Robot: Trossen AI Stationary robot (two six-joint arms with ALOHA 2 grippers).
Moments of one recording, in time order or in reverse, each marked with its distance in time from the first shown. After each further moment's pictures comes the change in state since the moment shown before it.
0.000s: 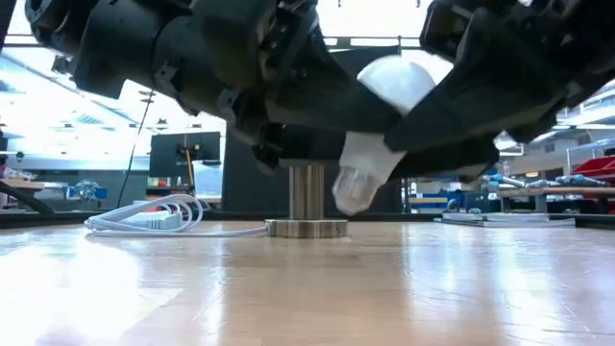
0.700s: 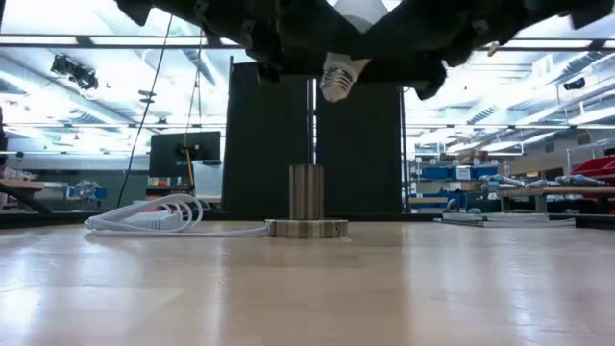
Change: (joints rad) left arm 0.126 -0.305 0.019 -0.311 -0.045 0.215; right arm -0.148 -0.278 0.001 -0.130 0.004 -0.313
